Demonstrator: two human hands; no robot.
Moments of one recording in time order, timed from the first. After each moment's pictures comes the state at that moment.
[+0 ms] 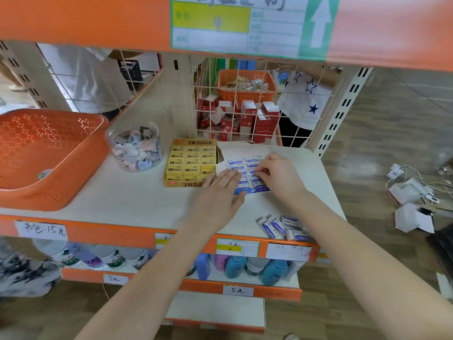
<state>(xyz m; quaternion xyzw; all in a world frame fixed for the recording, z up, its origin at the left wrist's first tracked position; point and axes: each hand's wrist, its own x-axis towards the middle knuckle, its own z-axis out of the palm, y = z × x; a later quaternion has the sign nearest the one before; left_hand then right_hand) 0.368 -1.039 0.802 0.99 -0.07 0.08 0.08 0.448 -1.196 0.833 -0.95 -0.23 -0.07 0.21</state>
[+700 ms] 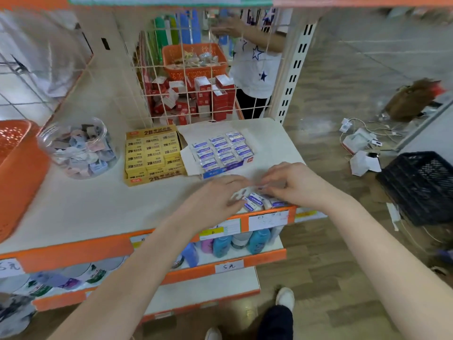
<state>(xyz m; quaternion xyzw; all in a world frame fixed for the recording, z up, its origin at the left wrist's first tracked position) 0.354 -1.061 0.818 0.92 -0.31 -0.01 0.24 0.361 -1.271 0.853 -0.95 -0.22 0.07 0.21</state>
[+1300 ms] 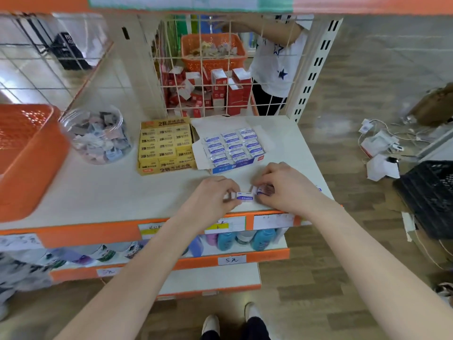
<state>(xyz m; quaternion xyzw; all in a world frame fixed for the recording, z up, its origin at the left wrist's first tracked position) 0.344 -1.052 0.808 0.94 -0.17 0.01 0.29 0.371 -1.245 0.833 -0.97 -0.22 0.07 0.11</state>
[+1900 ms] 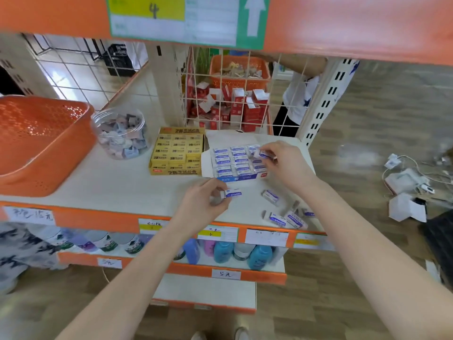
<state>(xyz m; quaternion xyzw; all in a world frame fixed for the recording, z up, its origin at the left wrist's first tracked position) 0.330 -1.053 0.807 0.92 -0.01 0.10 0.38 0.445 -1.244 0.852 -0.94 -0.22 -0.04 0.24</state>
